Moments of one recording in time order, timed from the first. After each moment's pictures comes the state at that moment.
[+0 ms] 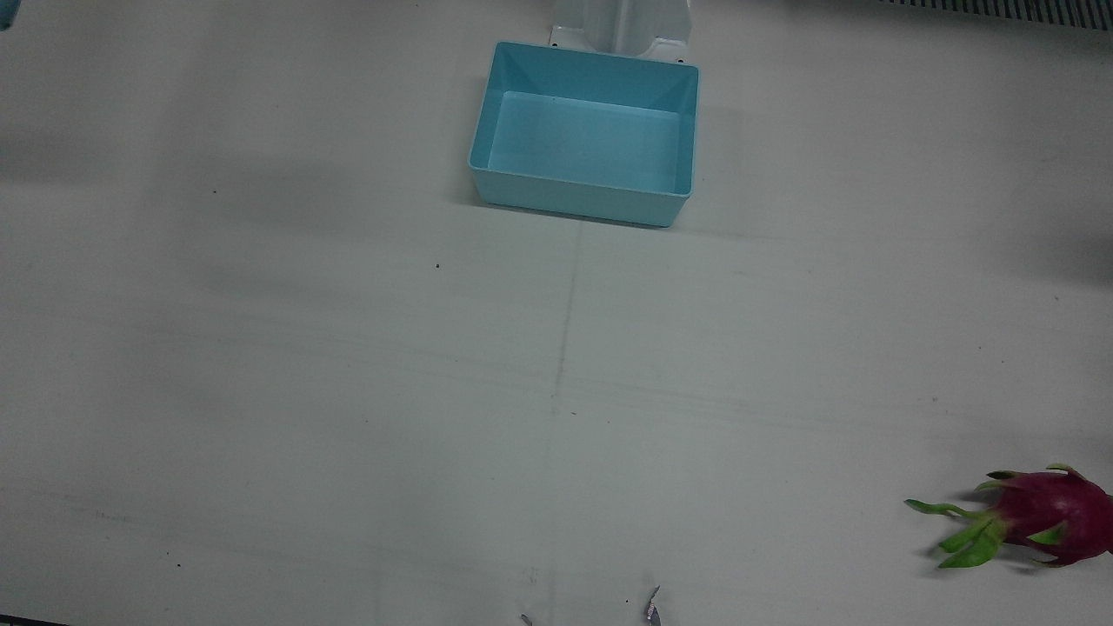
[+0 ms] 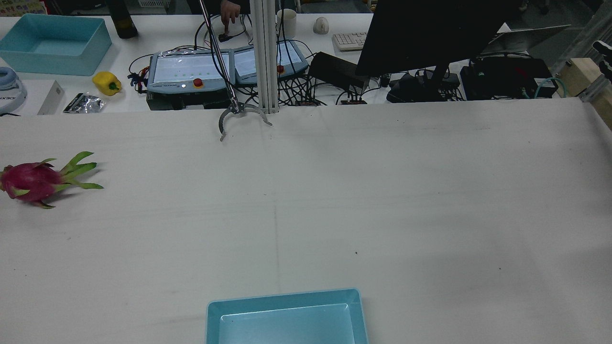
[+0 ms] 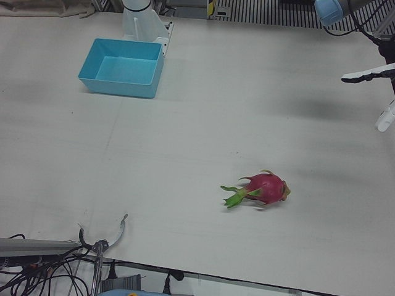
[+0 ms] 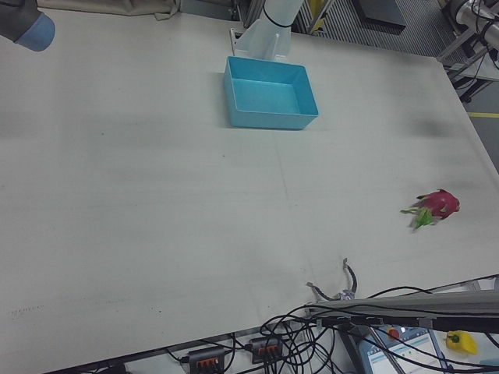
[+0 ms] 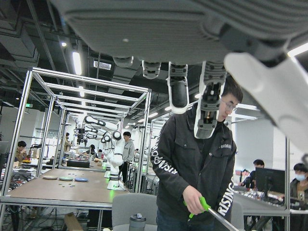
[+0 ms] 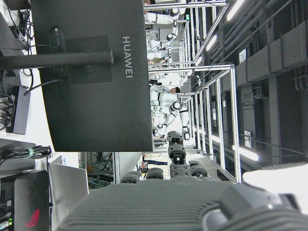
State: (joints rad) left arm -1.65 -1.51 -1.96 0.07 1.71 1.44; right arm 1.44 -1.54 1.61 -3.20 -1.45 0.08
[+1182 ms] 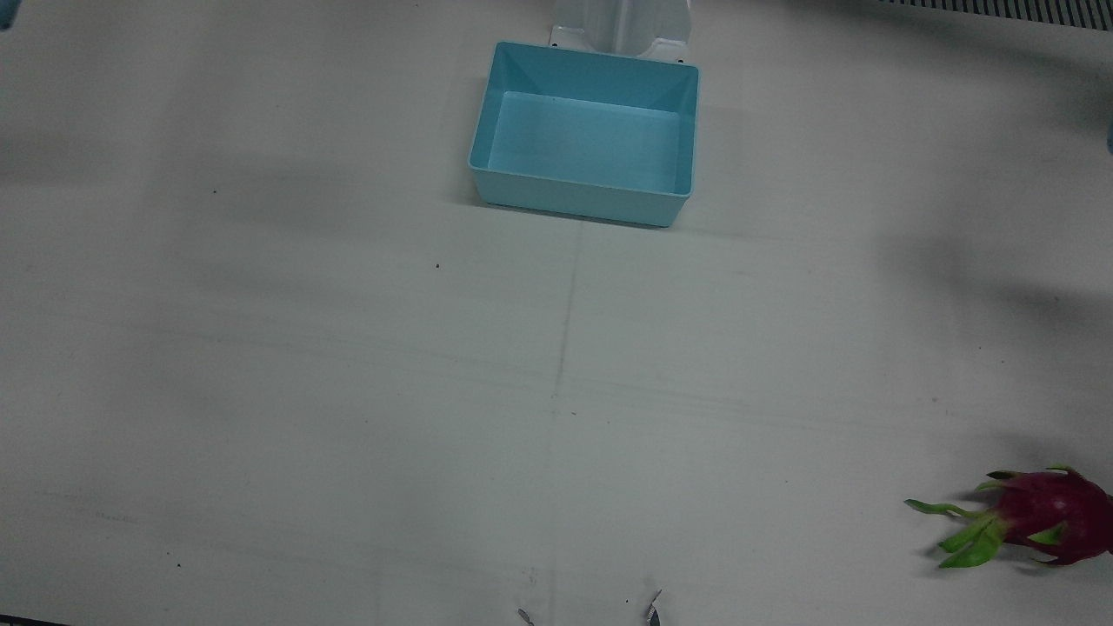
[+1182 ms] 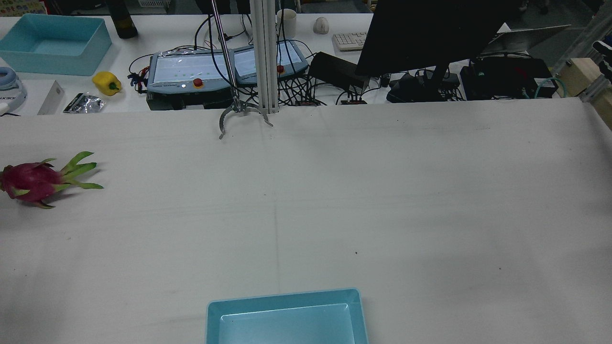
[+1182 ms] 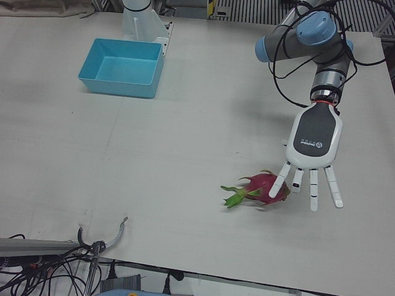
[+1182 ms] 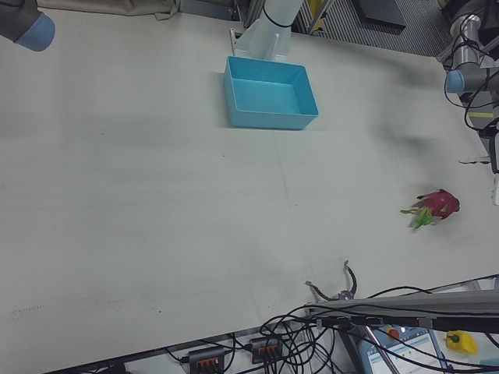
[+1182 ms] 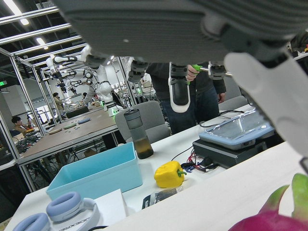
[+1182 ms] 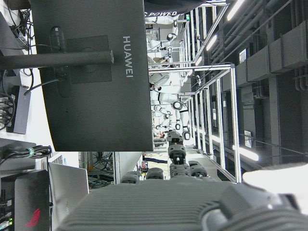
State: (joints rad) left arm -1.19 -1.61 -1.81 0.28 1.47 1.95; right arm 1.44 -1.54 1.61 -3.20 -1.45 0.08
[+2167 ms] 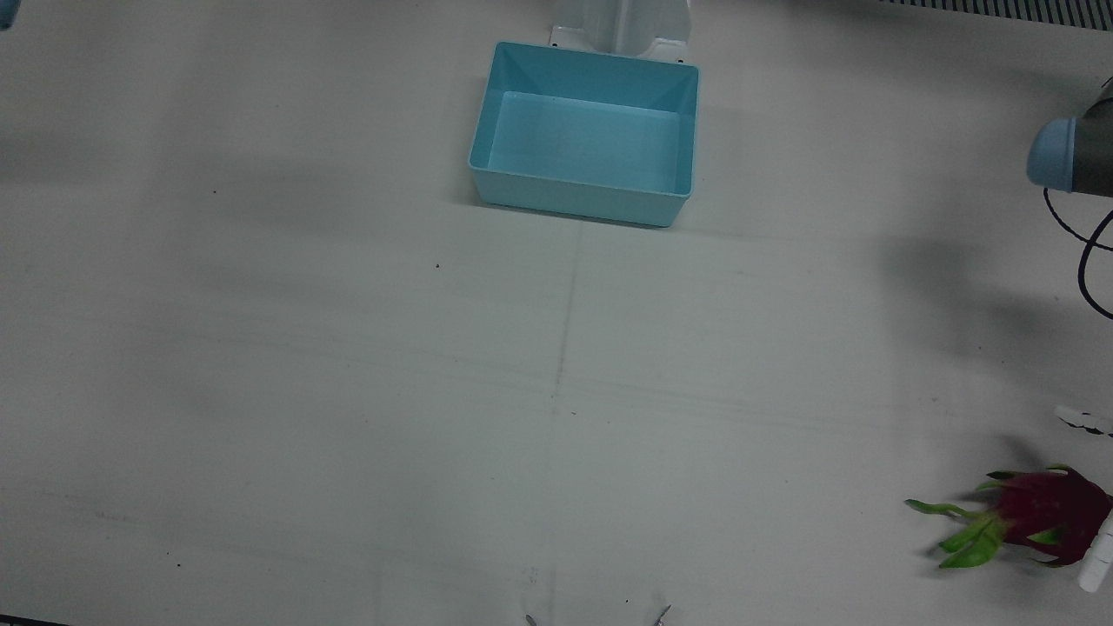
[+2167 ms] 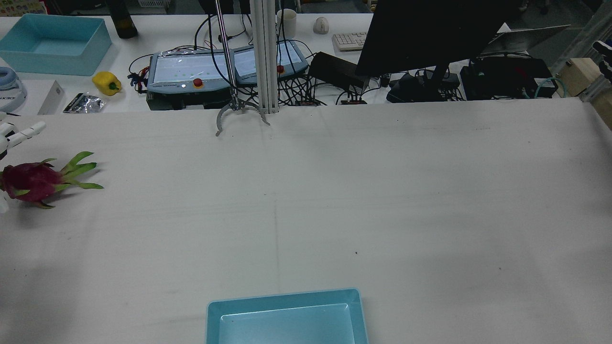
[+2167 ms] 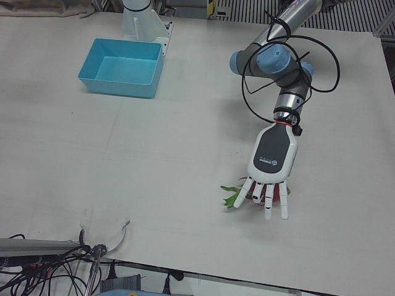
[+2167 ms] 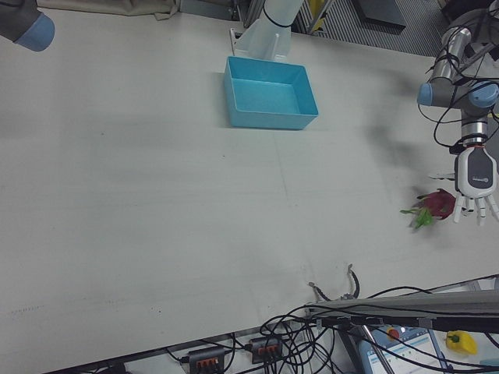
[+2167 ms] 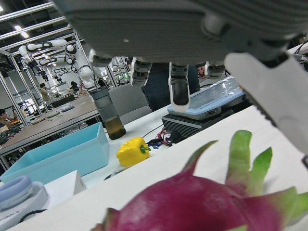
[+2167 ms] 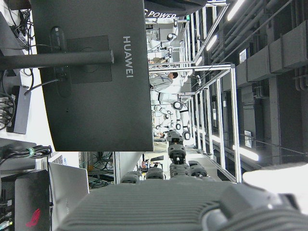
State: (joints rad) left arm -0.98 -1.77 -1.68 0.34 1.32 1.97; right arm 1.44 -1.54 1.61 -3.20 -1.45 0.08
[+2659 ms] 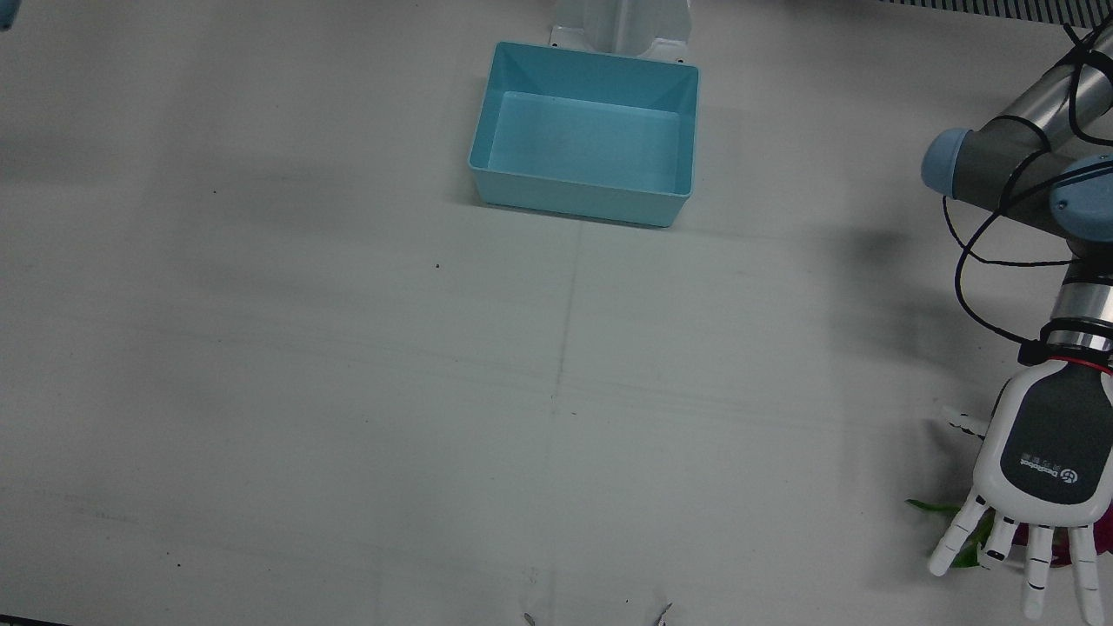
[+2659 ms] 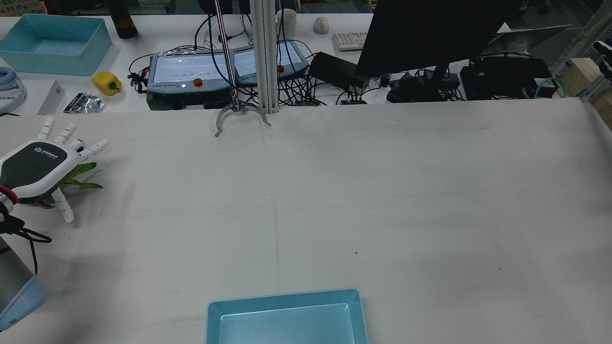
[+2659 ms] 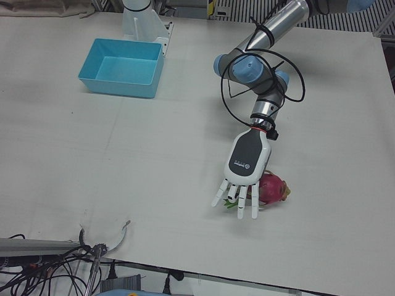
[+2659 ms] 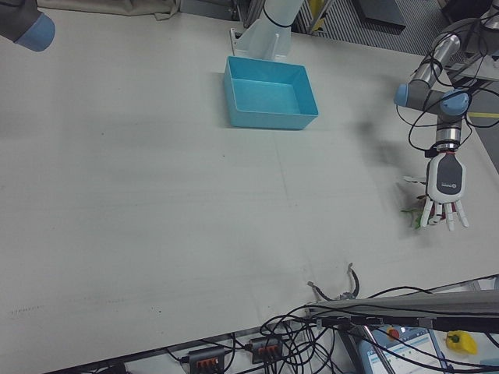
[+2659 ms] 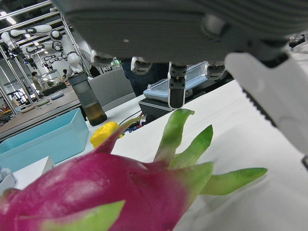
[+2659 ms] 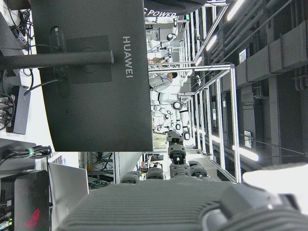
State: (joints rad) left arm -0.86 -1.84 -1.64 0.43 1.24 1.97; right arm 1.44 -1.54 1.61 -3.20 -1.45 0.08
